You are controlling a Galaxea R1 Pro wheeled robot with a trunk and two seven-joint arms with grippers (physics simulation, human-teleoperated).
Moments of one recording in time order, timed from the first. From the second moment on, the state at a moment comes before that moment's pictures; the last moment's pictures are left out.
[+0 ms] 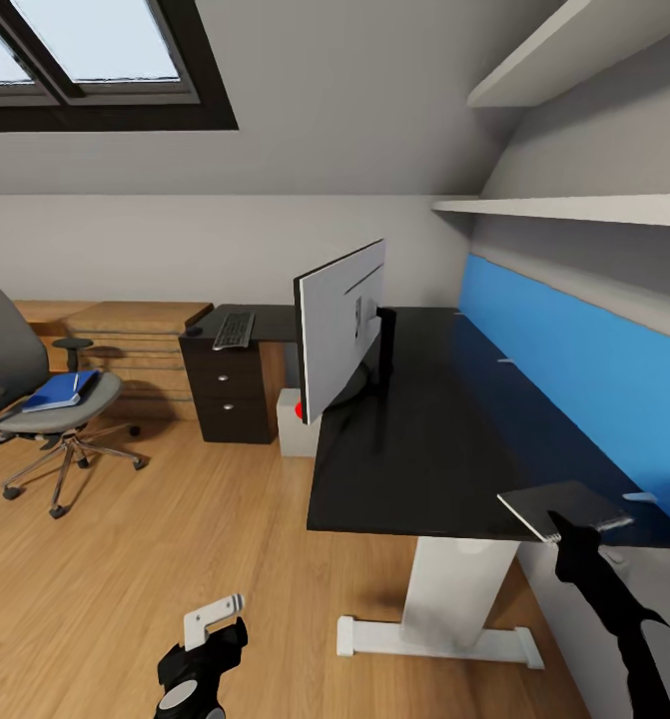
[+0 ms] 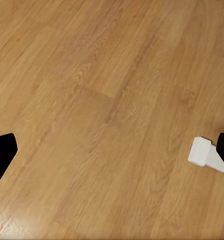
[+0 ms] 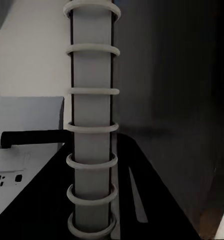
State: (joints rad) left arm -0.01 -0.09 -0.21 -1.42 0.35 0.39 0.64; right arm -0.29 -0.08 -0.56 -1.17 -1.37 0.46 0.08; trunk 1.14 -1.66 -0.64
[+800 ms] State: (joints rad) left arm -0.01 -0.09 -0.21 -1.41 0.34 0.39 0.64; right arm -0.29 0.05 -0.33 -1.26 -1.27 0.45 0.07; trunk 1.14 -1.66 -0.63
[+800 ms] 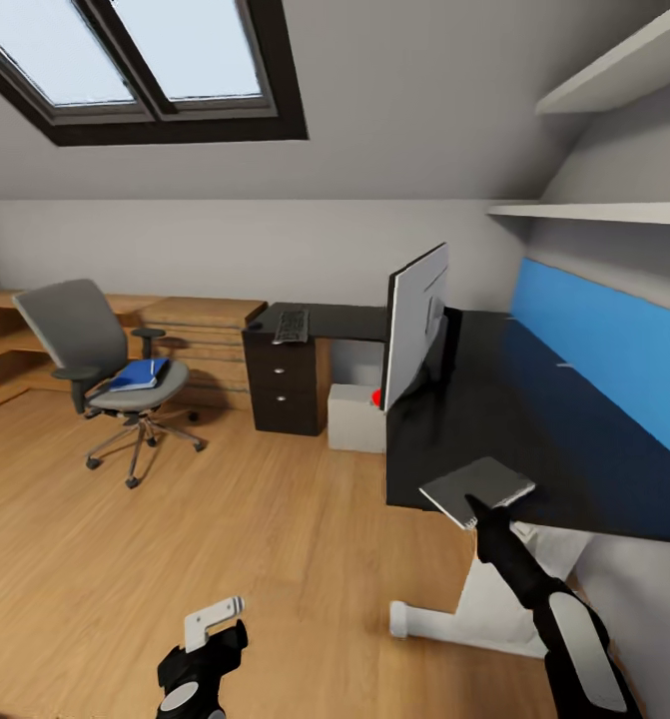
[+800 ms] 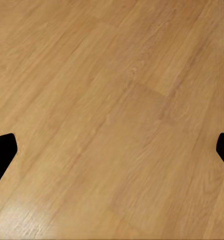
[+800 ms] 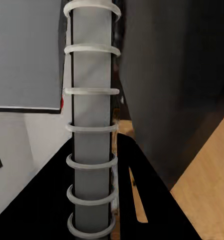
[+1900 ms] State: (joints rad) left arm -0.01 -0.07 -0.20 -1.41 0.34 0.39 0.64; right arm -0.28 0.08 0.04 -1.24 -1.25 0.45 0.09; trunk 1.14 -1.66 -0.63
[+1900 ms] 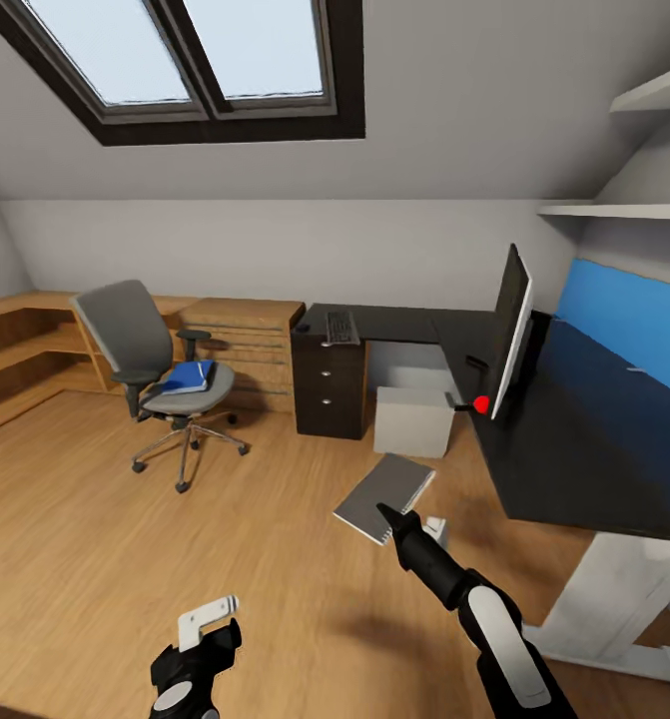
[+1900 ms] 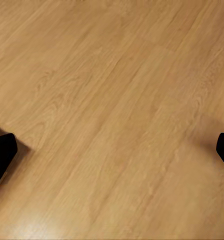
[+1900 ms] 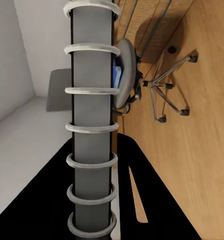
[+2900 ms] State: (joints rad) left arm -0.01 -0.07 -0.21 -1.41 0.34 0.39 0.64; right arm -0.28 0.07 0.03 -1.24 -1.25 0.45 0.09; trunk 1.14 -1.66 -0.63
